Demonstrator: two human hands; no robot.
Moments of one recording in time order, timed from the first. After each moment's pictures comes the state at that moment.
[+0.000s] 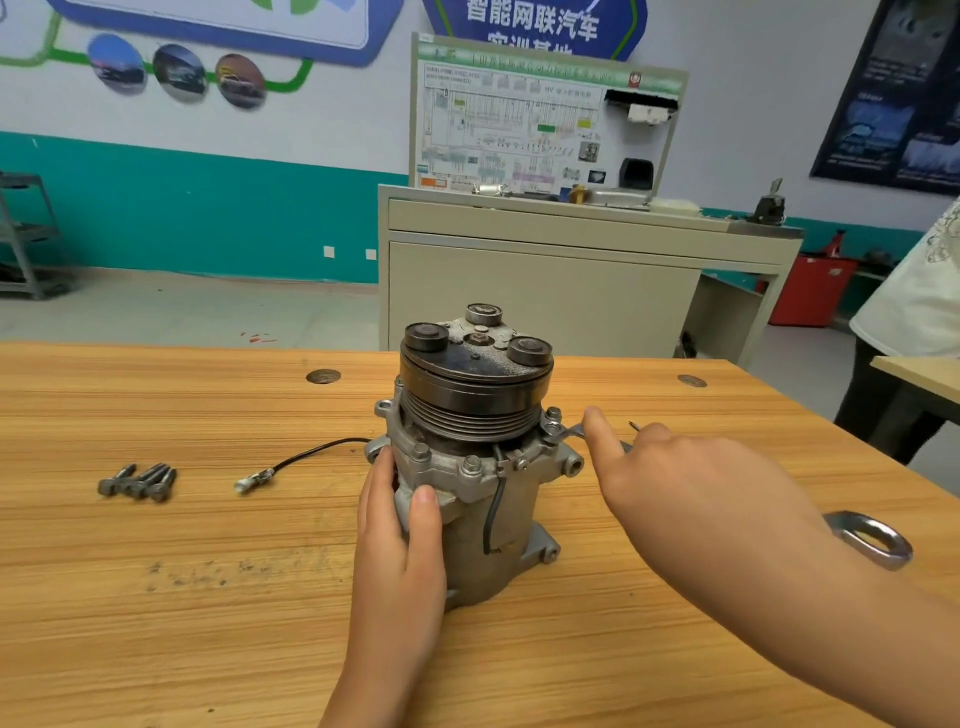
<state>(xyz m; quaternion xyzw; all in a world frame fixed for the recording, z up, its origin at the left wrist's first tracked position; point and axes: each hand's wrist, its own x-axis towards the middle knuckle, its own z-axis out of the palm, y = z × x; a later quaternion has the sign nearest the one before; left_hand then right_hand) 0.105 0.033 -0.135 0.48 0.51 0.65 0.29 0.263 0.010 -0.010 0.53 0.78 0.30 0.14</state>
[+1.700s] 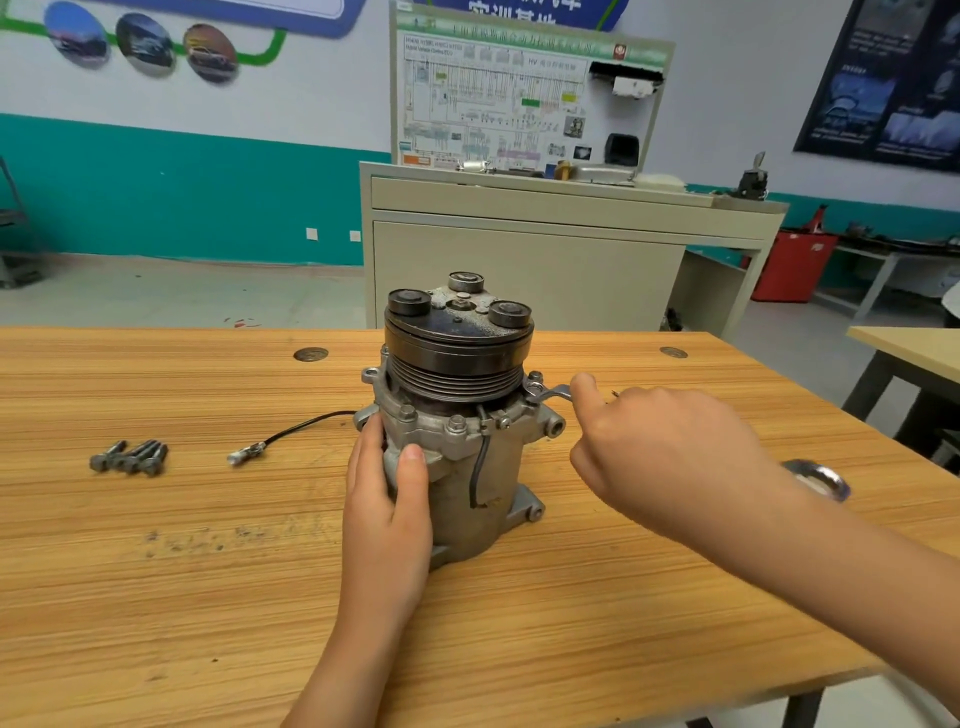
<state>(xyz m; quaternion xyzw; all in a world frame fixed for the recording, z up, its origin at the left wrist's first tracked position) 0.103 0.030 -0.133 0.49 0.52 0.65 0.28 0.273 0.022 -0.026 0.54 0.78 0.31 0.02</state>
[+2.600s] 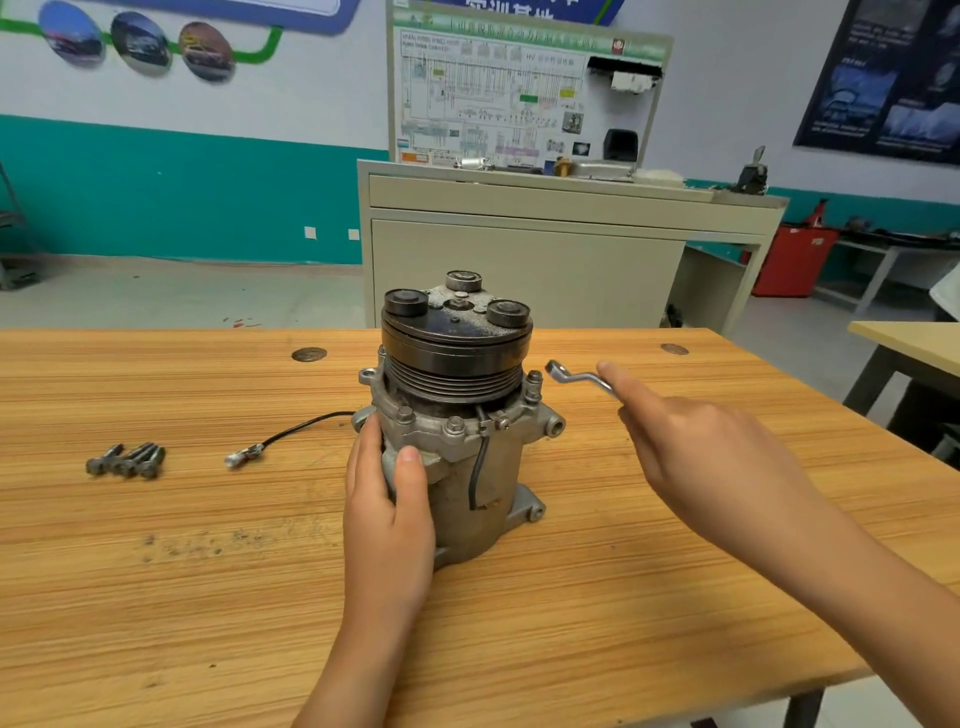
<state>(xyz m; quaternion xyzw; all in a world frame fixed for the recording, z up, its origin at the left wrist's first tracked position) 0.108 0.031 -0.134 0.47 0.54 0.65 0.26 0.306 0.024 -0.040 0.58 0.78 0.22 -0.12</state>
